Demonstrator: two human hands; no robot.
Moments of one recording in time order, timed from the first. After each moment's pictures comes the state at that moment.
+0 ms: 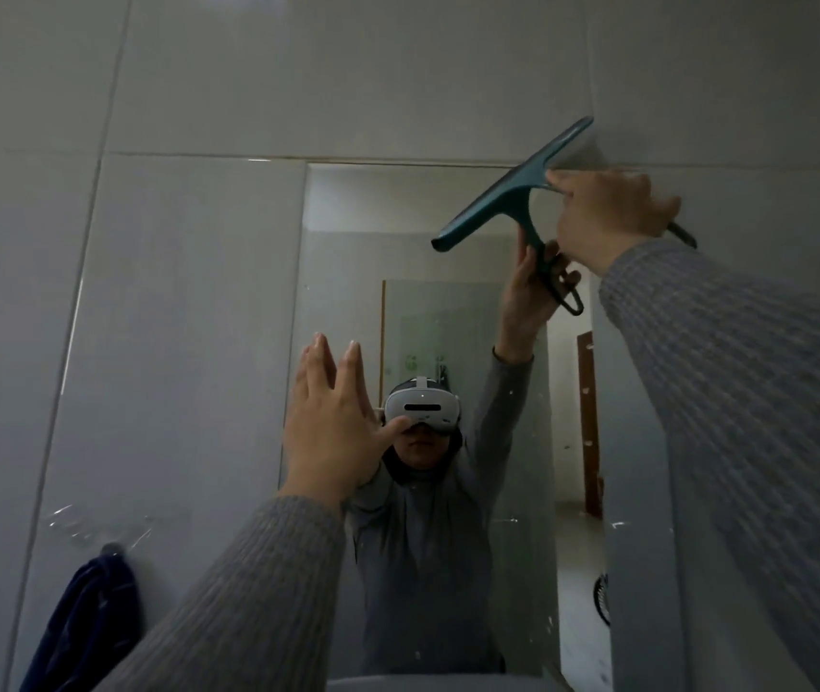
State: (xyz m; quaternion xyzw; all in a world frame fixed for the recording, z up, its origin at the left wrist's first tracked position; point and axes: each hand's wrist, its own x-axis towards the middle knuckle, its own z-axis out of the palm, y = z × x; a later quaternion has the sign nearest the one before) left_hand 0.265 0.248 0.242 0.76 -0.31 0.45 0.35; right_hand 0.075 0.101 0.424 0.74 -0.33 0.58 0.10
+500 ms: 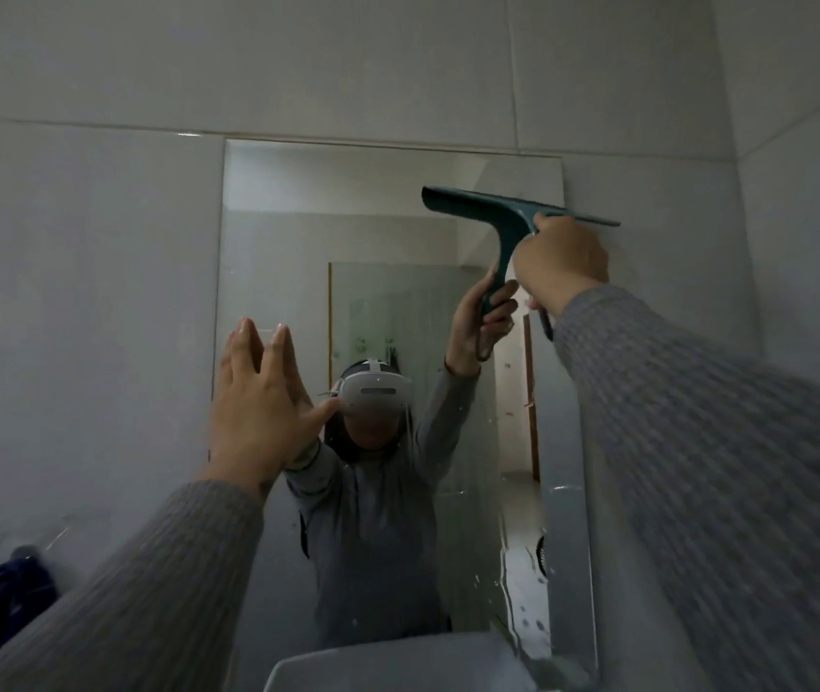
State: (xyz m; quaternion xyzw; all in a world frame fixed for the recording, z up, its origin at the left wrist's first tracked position) left_hand 0.267 0.249 0.242 0.77 -0.31 0.44 0.35; right_hand 0.051 0.086 0.371 0.70 -0.31 0.63 -0.14
